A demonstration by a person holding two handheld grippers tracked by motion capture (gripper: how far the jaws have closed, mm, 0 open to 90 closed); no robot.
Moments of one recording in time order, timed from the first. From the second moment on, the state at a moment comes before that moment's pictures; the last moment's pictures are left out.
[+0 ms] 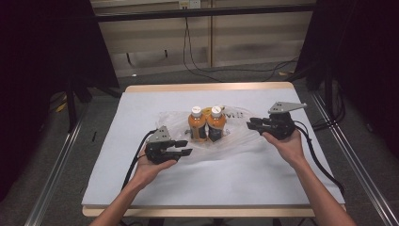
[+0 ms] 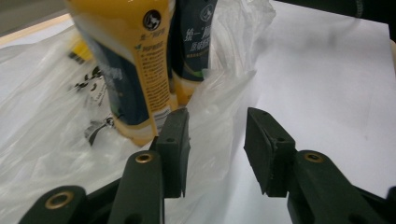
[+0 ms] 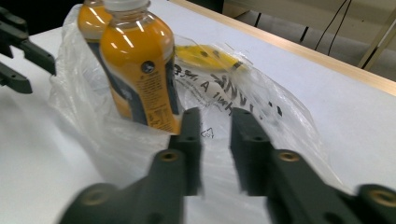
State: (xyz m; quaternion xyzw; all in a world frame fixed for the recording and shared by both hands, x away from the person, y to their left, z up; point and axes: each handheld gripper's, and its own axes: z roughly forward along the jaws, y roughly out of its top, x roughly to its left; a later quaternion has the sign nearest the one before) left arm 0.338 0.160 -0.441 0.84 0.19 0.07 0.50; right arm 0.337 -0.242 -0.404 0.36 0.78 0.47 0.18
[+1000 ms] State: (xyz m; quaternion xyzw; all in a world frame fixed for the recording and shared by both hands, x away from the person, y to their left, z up) left arm 0.283 0.246 -0.448 0.81 0.30 0.12 0.50; right arm 0.212 -0.290 -0.429 0.46 0.72 0.48 0.20
